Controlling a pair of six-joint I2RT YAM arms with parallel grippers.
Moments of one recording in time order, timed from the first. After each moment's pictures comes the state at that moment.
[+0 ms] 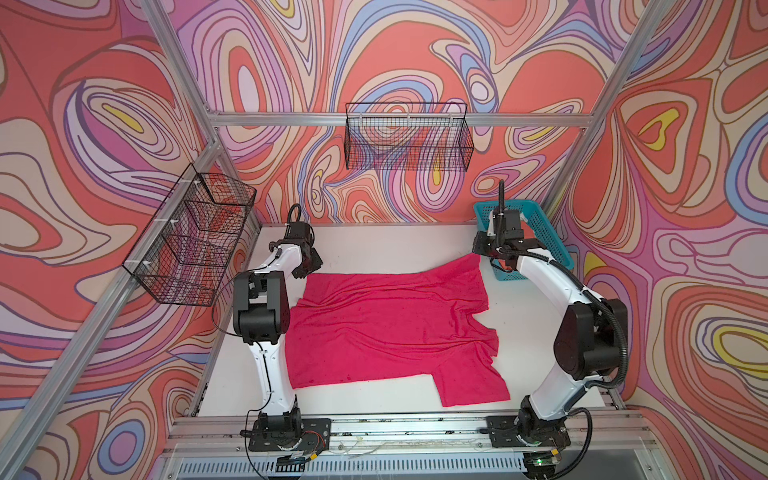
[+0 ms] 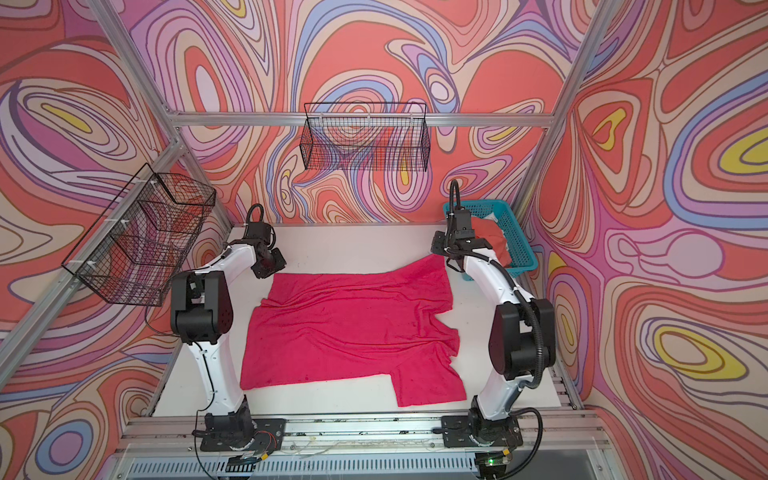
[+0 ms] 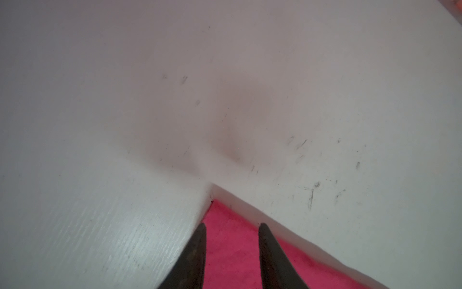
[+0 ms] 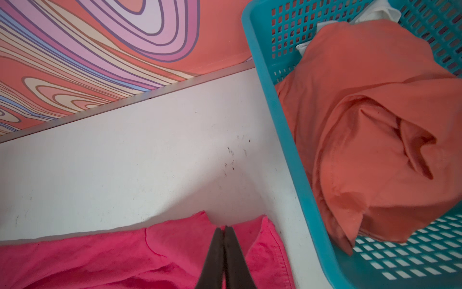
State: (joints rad) left arm 0.03 2.10 1.60 -0.61 -0.07 -0.55; right arm 0.11 1.74 1.44 -0.44 0.03 0.34
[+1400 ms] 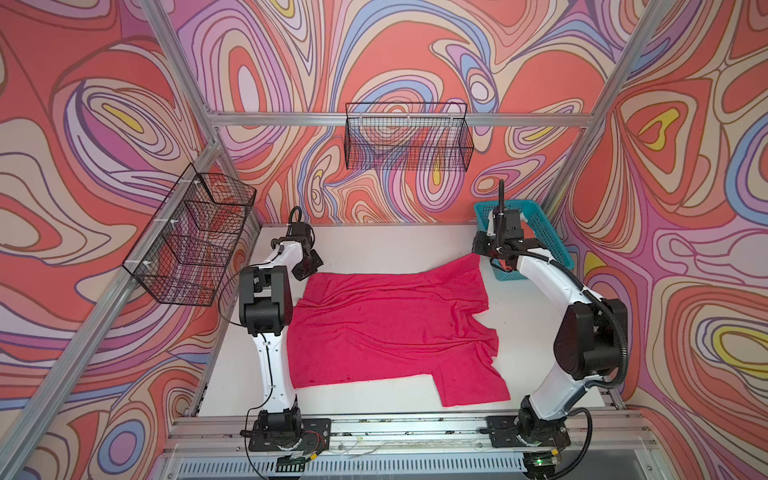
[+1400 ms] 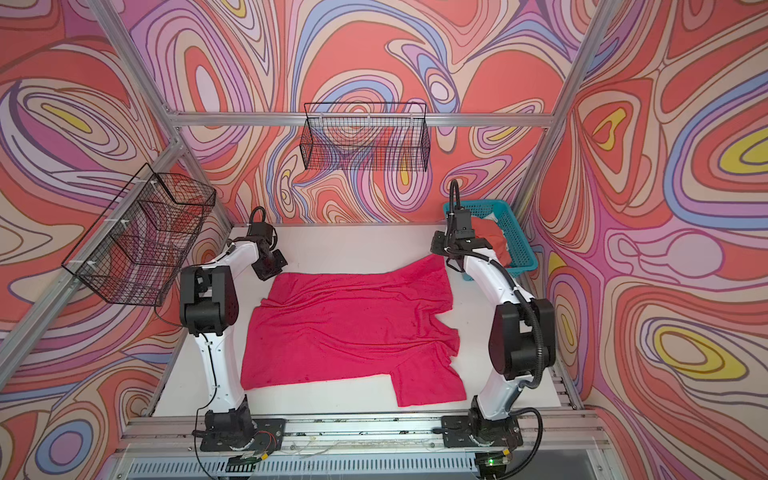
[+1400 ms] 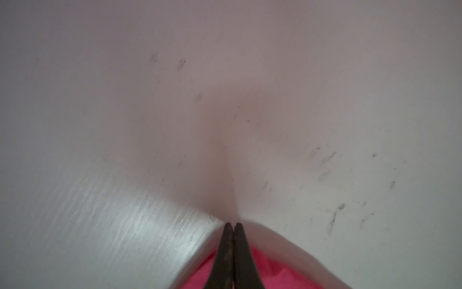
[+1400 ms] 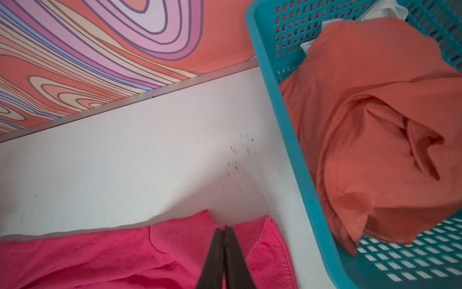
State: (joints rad) left arm 0.04 2.19 1.71 -0.69 -0.03 -0.60; right arm 0.11 1.74 1.45 -0.44 0.01 0.34
